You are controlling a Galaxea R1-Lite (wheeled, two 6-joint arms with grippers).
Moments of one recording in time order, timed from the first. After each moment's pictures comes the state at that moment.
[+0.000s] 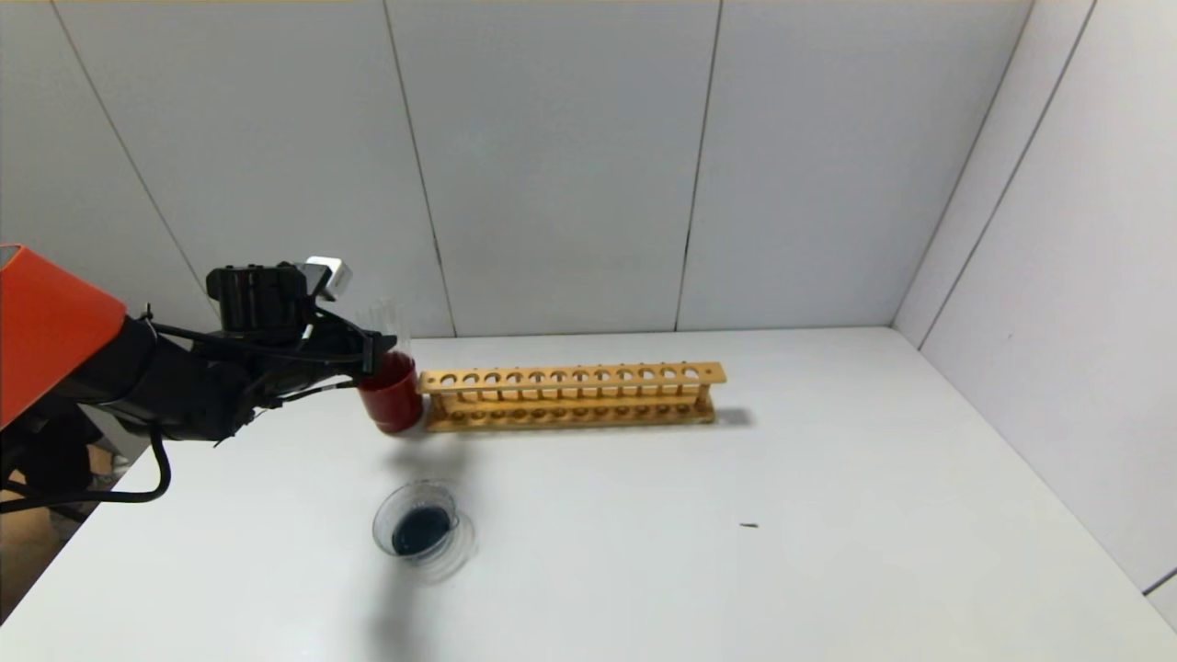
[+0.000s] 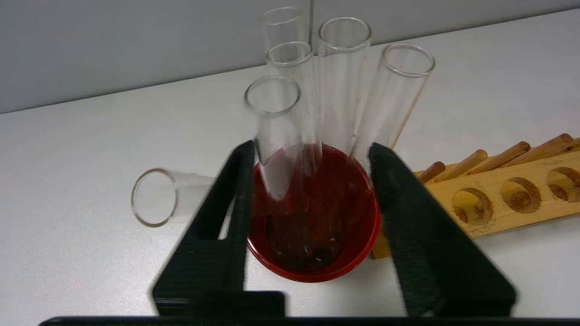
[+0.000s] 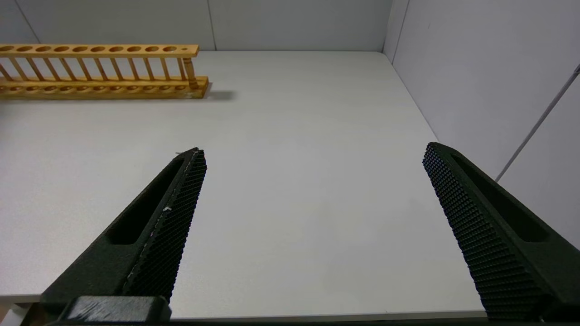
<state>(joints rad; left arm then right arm) -0.02 2.08 -1.05 -0.70 -0.15 0.07 0.00 0.00 0.00 0.00 0.01 0.00</state>
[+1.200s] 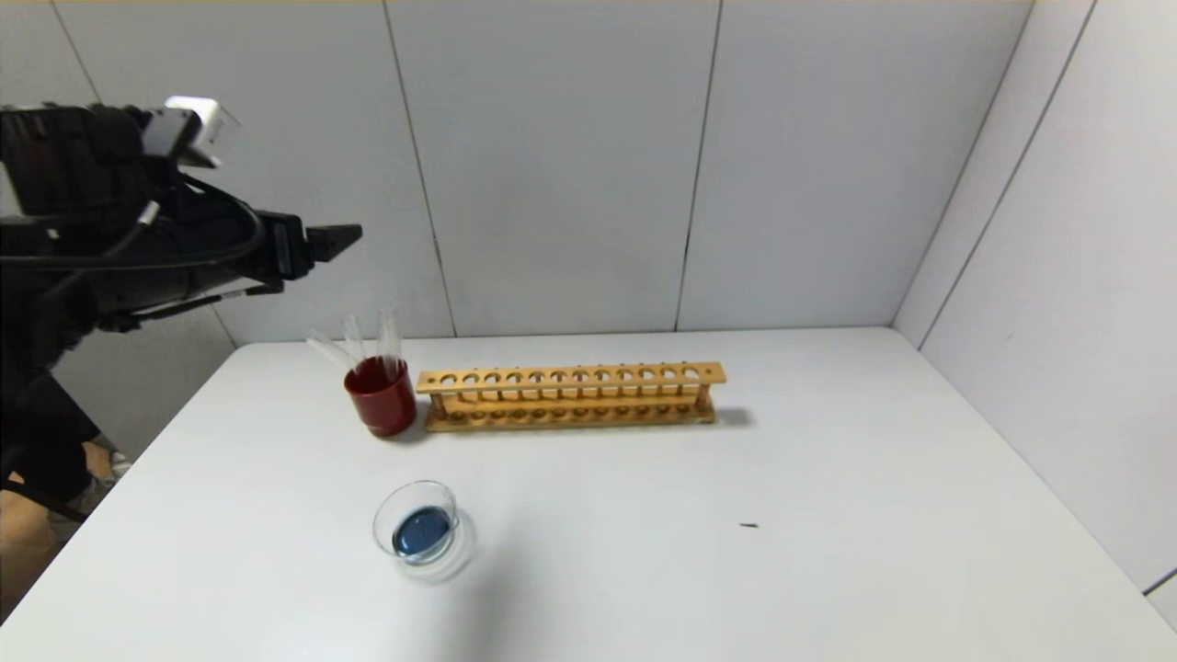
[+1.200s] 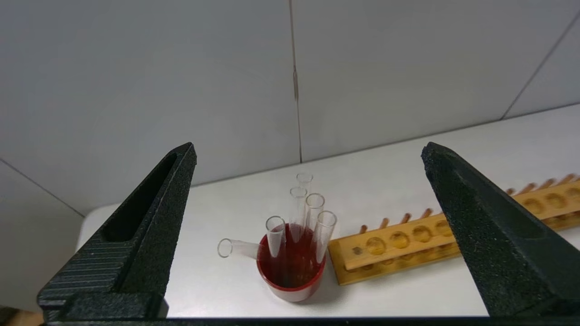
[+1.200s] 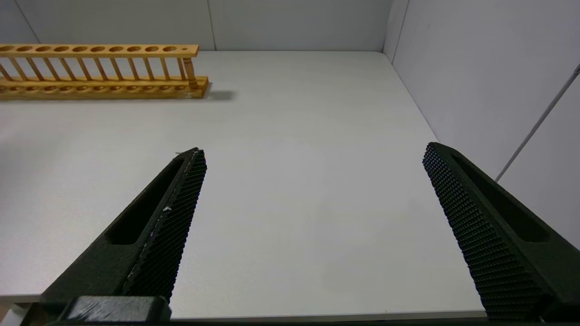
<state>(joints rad) -0.04 1.59 -1.09 -0.44 -0.14 0.08 0.00 0.00 0.00 0.00 0.01 0.00</state>
